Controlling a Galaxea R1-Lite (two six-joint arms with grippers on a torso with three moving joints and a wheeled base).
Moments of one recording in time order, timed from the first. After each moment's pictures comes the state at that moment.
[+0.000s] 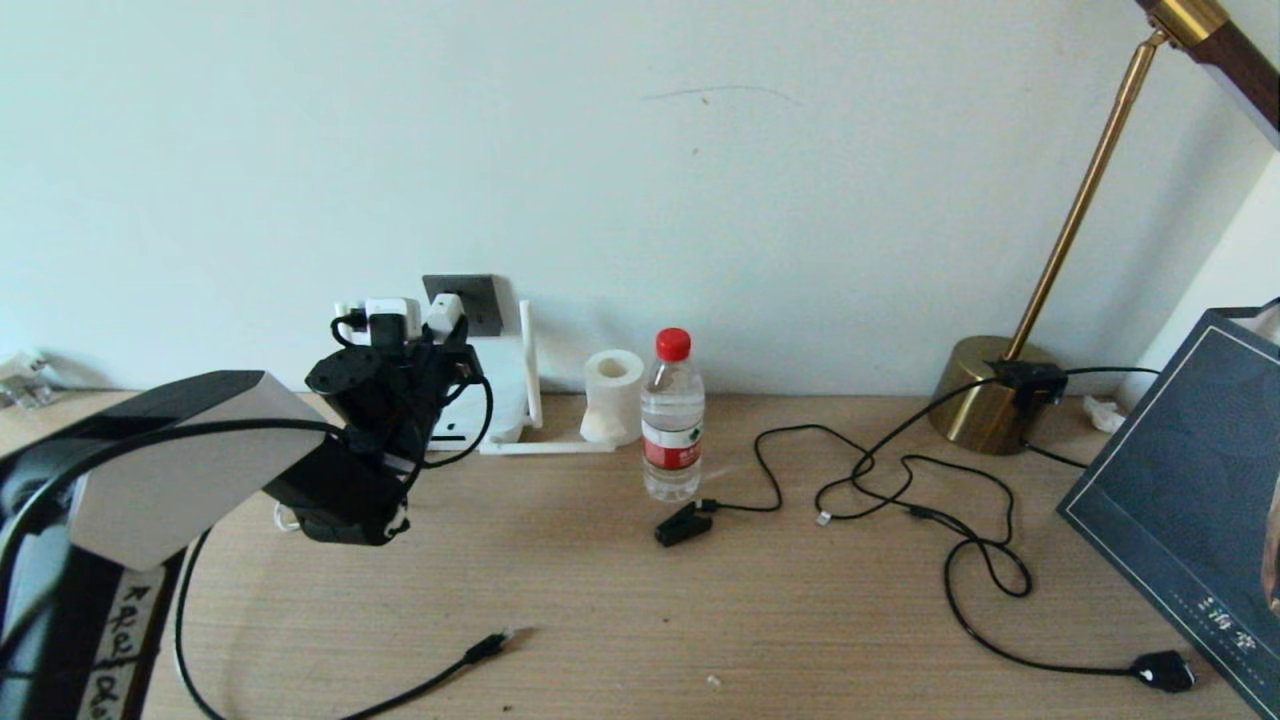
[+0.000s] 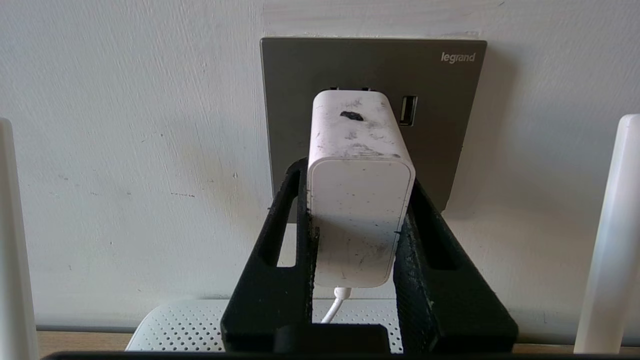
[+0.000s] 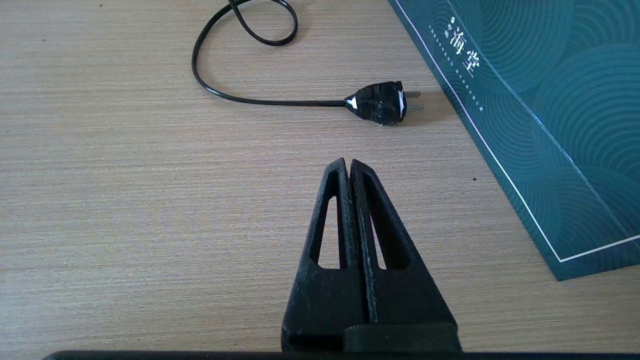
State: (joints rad) left arm -0.13 2.41 -1.24 -1.52 0.11 0.09; right arm -0.10 0.28 0.00 0.00 0.00 -0.01
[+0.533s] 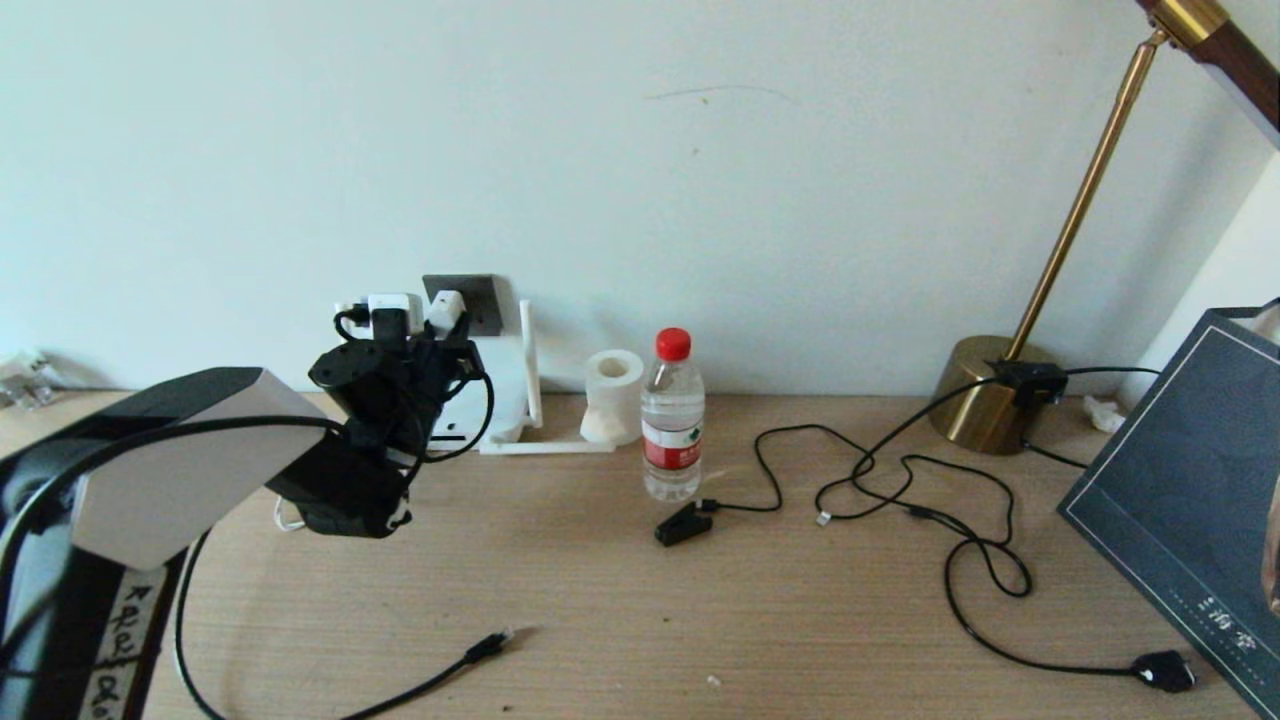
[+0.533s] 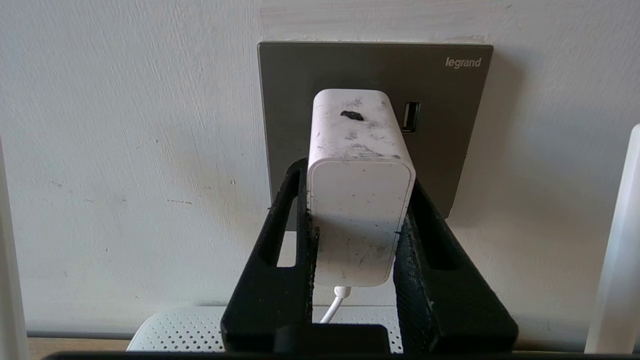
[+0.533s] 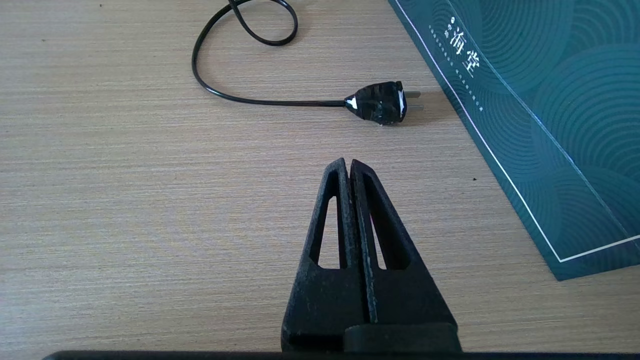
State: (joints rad) left arm -0.13 2.41 -1.28 -1.48 0.11 0.09; right arm -0.10 0.28 0.00 0.00 0.00 -0.01
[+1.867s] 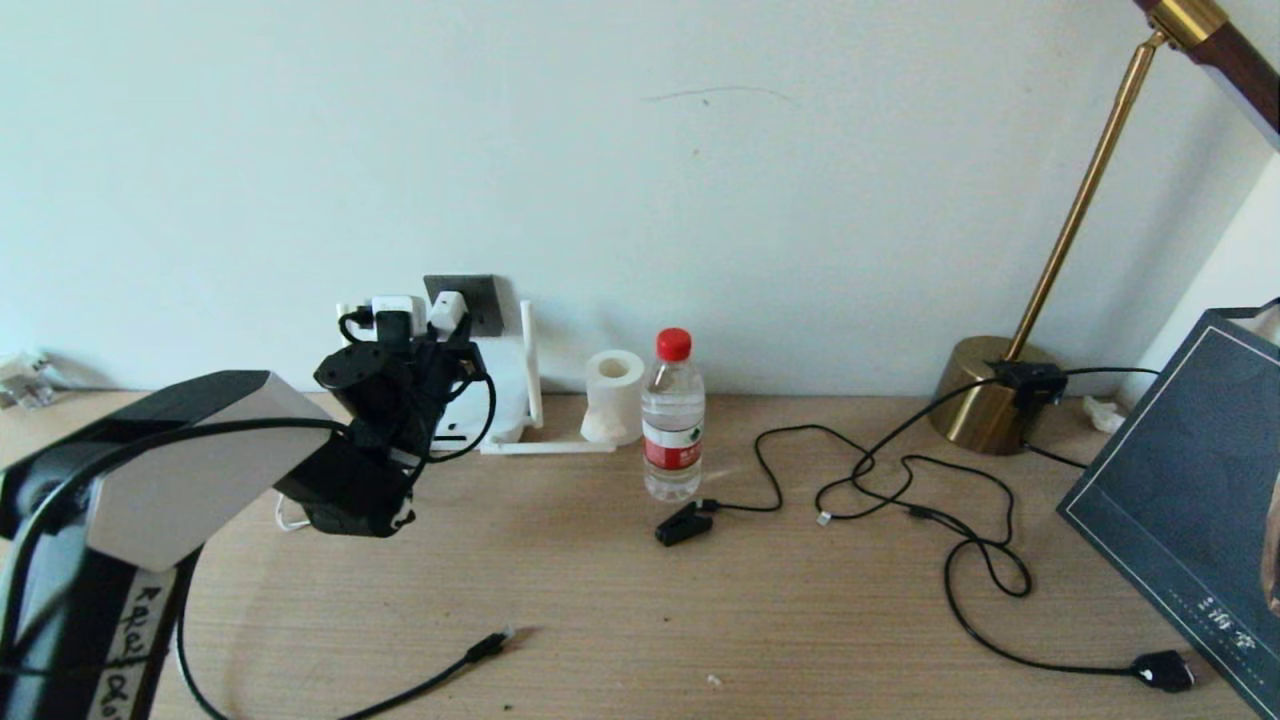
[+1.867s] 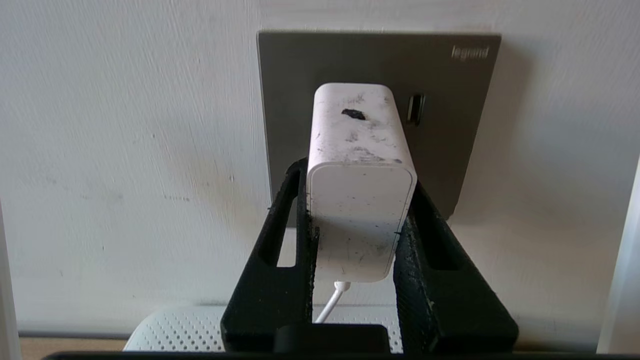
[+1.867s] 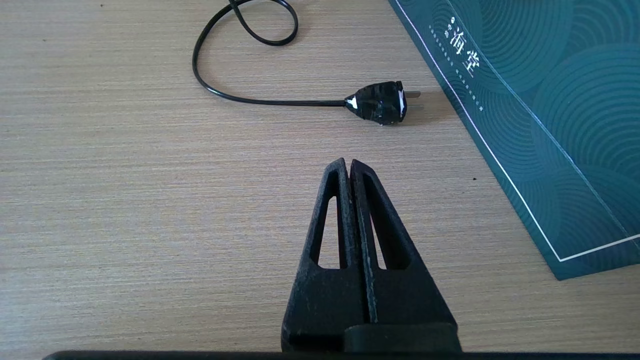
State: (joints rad) left arm -0.13 2.44 -1.31 -1.47 0.11 0.09; right arm -0.10 0.28 0.00 0.00 0.00 -0.01
